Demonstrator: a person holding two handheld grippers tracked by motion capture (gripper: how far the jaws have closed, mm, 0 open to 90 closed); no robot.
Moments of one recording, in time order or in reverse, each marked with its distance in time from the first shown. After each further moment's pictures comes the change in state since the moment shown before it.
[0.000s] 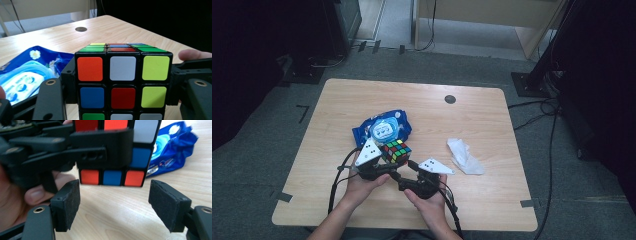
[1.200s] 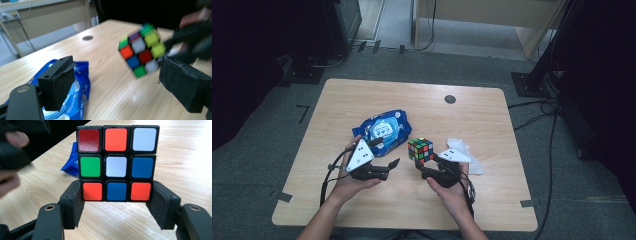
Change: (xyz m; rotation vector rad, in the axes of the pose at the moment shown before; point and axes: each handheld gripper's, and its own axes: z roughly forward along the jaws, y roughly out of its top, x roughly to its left) left arm 0.010 -0.007 -0.013 0.005 0.039 0.271; right arm -0.047 0.030 -0.031 0.085 -0.141 -0.082
